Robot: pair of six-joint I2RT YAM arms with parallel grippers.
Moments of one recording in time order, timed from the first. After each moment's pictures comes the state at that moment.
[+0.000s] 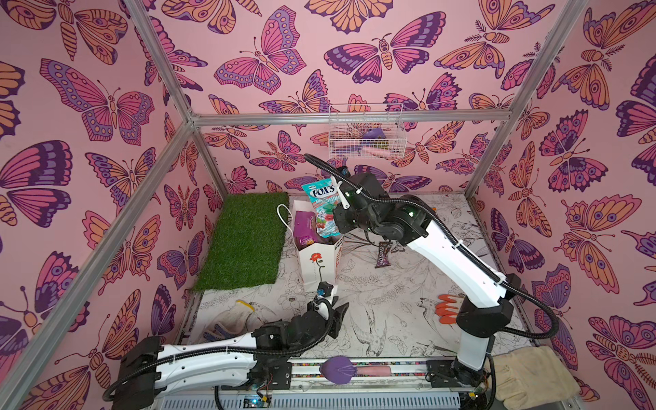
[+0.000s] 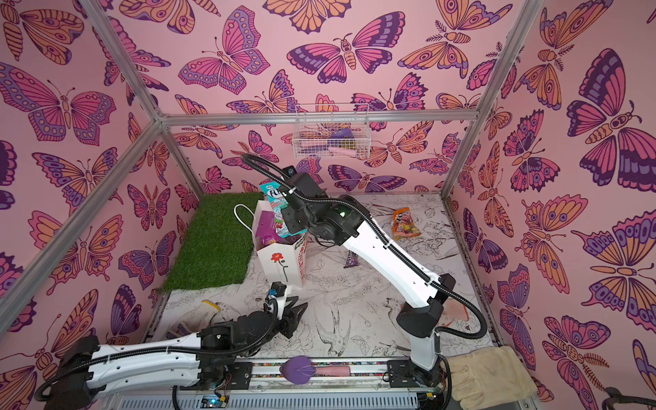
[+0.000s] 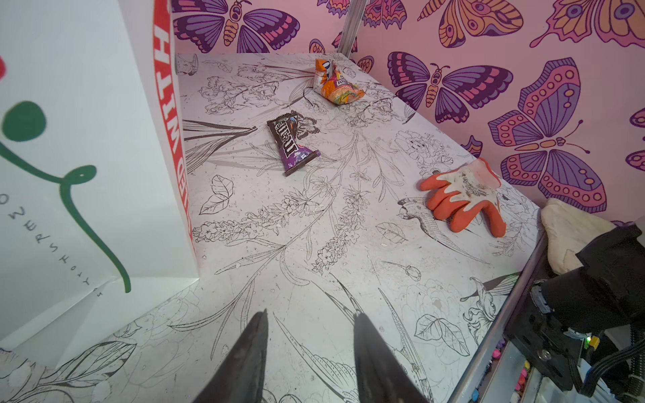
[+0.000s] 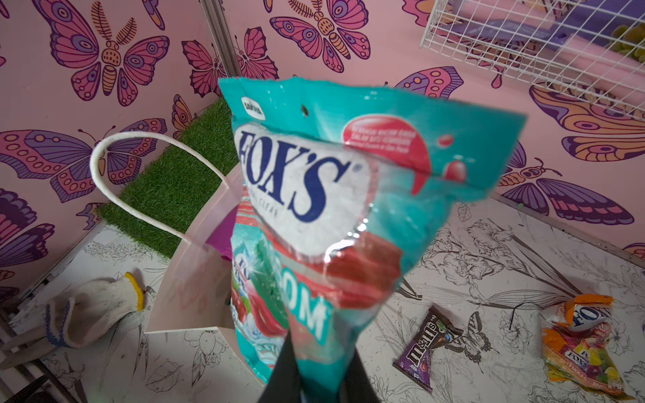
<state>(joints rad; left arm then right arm) -1.26 0.81 0.35 0.05 -0.49 -0.48 0.96 1.89 2.33 -1.09 0.34 0.26</state>
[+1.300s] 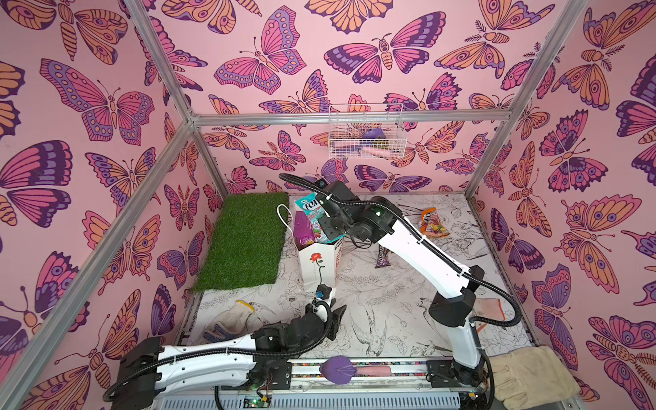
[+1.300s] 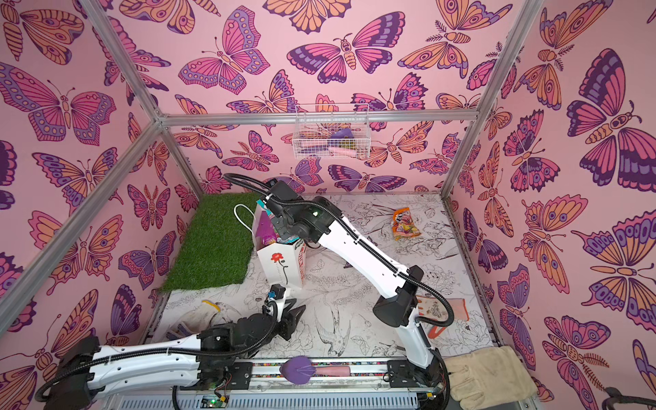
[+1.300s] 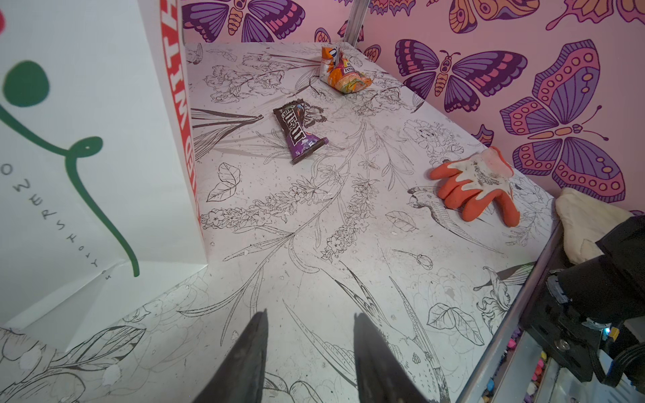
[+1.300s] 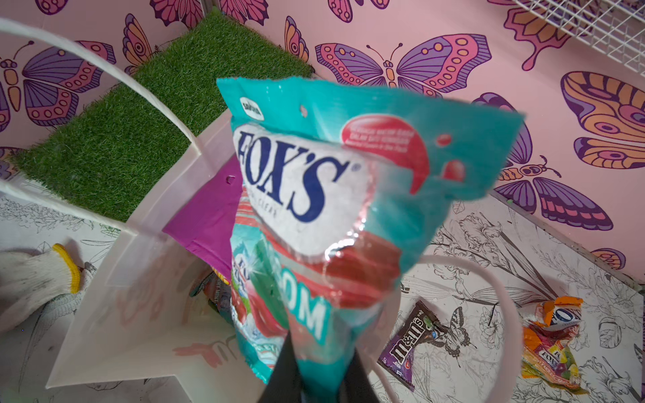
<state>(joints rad) -1.26 0.80 0.31 0.05 -0.49 -0.48 0.98 2.08 2.49 -1.20 0.39 0.20</state>
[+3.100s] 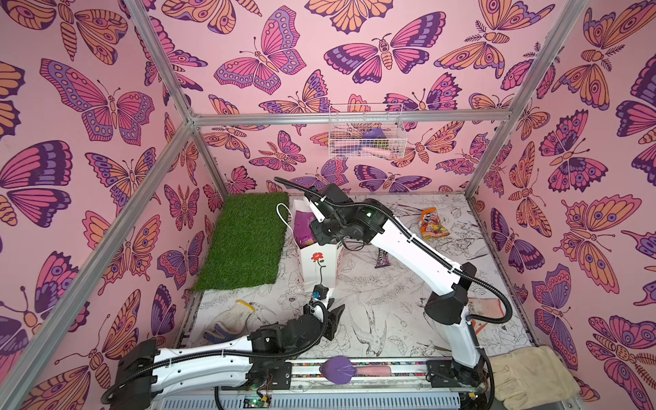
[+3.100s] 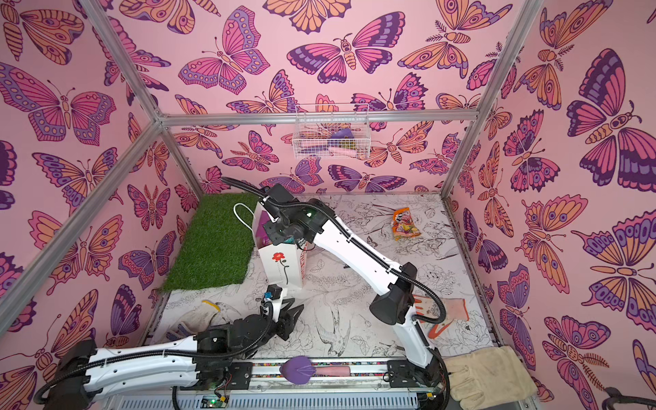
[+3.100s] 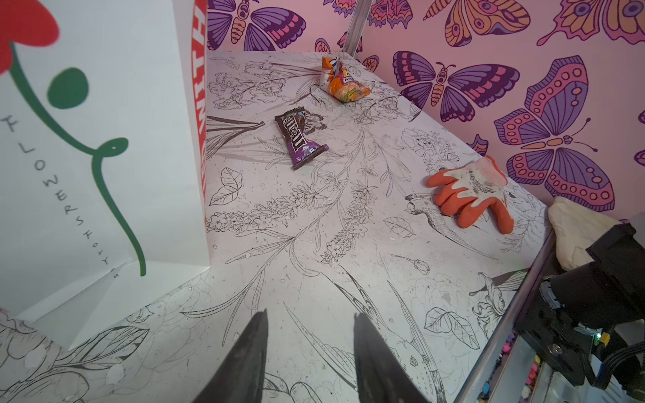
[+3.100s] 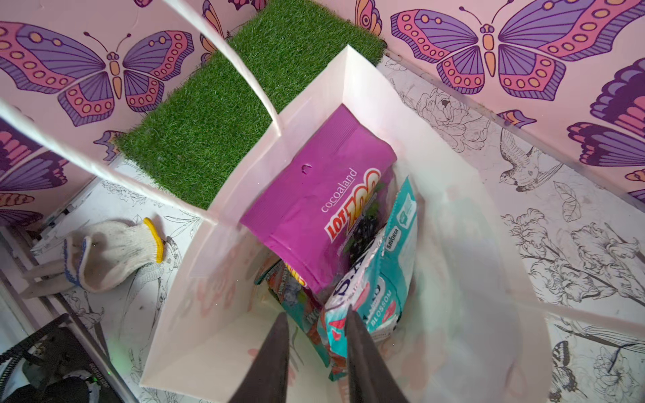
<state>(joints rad) -1.26 0.74 0.29 0.05 -0.50 -0.48 0.97 2.11 2.44 -1.13 0.15 0.24</state>
